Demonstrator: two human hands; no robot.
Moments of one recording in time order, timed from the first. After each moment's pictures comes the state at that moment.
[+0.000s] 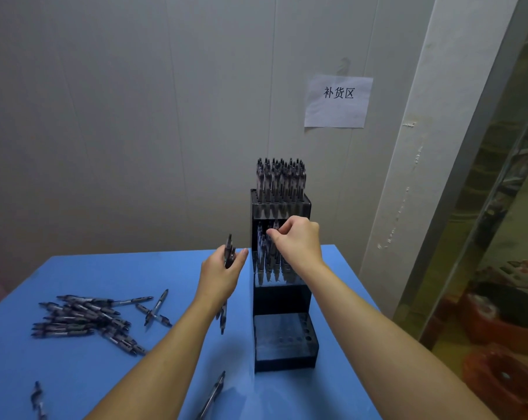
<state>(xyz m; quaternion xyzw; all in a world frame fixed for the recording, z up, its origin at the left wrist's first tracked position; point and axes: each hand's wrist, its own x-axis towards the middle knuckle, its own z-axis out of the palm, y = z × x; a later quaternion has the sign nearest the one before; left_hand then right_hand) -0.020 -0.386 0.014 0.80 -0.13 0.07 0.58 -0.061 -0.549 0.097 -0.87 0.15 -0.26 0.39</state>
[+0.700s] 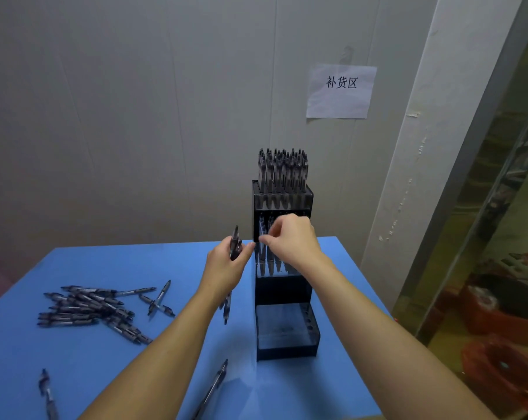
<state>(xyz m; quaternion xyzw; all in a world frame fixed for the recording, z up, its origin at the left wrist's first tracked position) -0.032 -0.387 0.022 0.79 -0.15 0.05 0.59 -0.070 -0.541 0.097 -0.94 0.10 -0.17 0.29</state>
